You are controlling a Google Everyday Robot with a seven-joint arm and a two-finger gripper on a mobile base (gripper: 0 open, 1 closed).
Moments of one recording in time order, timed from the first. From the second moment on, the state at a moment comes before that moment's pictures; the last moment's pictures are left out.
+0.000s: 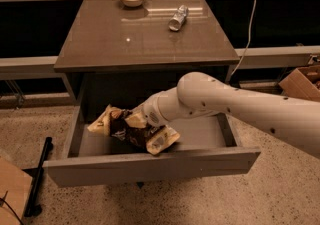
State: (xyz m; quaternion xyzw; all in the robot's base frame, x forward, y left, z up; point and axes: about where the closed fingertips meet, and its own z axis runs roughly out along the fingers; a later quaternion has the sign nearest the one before) arm 0.564 0.075 0.707 -0.45 0.78 0.28 0.33
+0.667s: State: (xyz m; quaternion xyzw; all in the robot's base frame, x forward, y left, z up) arm 0.563 -0.016 0.830 -0.46 0.77 0.20 0.40
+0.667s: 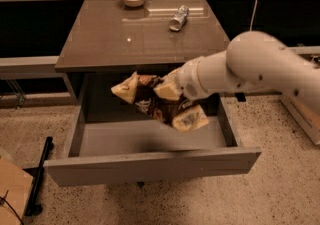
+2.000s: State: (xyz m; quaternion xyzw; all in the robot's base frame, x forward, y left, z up) arm 0.742 -0.078 0.902 -0.54 0.75 0.08 0.37
